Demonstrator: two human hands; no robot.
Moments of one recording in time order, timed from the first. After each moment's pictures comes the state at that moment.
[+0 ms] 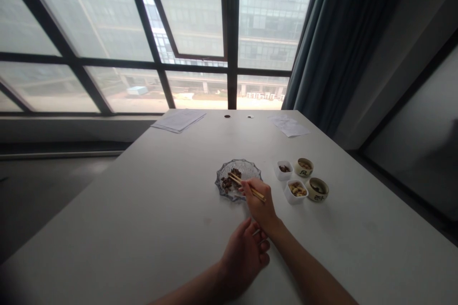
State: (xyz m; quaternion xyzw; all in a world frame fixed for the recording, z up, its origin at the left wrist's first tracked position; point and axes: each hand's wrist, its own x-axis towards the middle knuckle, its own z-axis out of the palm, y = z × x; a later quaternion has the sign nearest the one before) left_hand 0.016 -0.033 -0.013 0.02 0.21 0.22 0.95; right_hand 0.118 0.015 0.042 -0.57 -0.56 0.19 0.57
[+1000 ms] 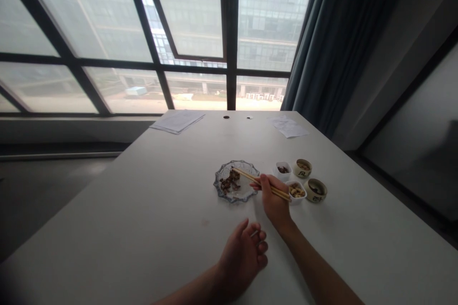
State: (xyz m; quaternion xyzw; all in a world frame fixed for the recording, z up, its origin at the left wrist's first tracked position) left_hand 0.014 -0.033 -0.009 0.02 0.20 0.22 0.95; right_hand 0.142 0.002 0.060 -0.56 -0.45 0.18 0.67
